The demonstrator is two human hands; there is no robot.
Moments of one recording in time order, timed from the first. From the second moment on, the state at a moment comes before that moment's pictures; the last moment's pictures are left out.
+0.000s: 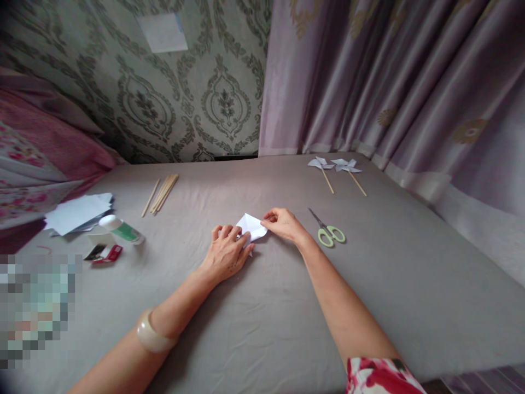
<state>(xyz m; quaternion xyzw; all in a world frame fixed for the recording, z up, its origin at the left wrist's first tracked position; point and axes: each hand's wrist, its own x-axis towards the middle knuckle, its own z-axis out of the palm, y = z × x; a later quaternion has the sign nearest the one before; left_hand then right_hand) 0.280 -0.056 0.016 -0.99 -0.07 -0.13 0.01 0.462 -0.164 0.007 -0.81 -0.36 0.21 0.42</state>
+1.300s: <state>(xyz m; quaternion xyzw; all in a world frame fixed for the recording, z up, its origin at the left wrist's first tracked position) 0.280 -0.054 0.013 -0.99 -0.07 -0.14 0.01 0.444 -0.167 0.031 -0.79 -0.50 0.18 0.32</state>
